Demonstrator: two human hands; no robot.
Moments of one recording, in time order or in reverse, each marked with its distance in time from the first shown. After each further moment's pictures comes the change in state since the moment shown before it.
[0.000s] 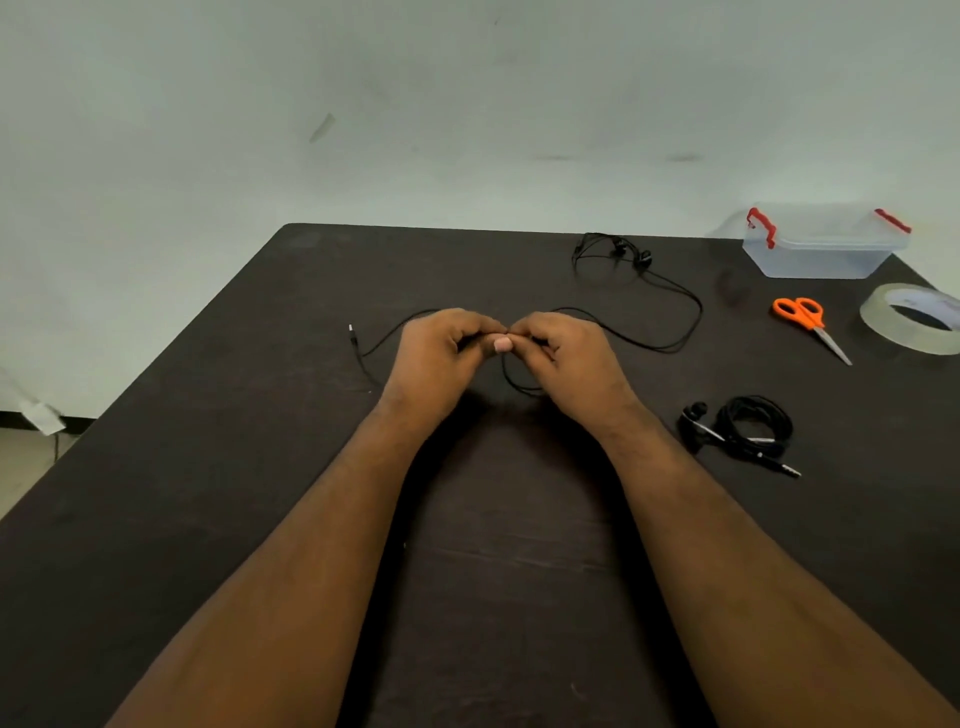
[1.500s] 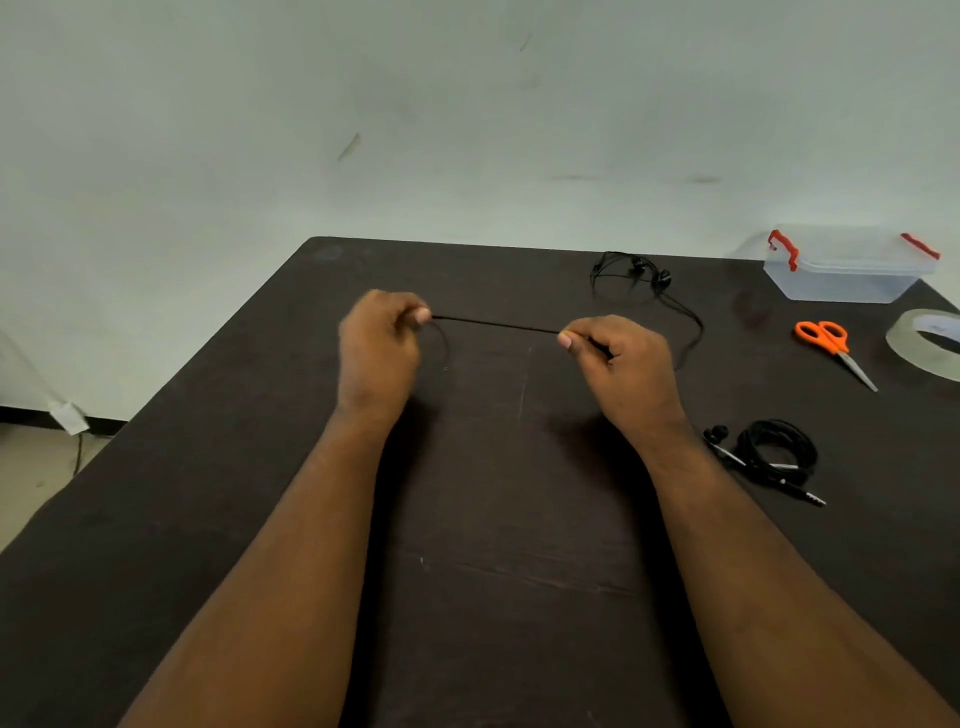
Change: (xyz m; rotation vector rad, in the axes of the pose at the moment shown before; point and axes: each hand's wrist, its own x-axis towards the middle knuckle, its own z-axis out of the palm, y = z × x) left_hand 0.007 -0.027 -0.047 0.296 0.339 -0.145; right_hand -0.003 0.018 -0.019 -0.043 0.248 0.016
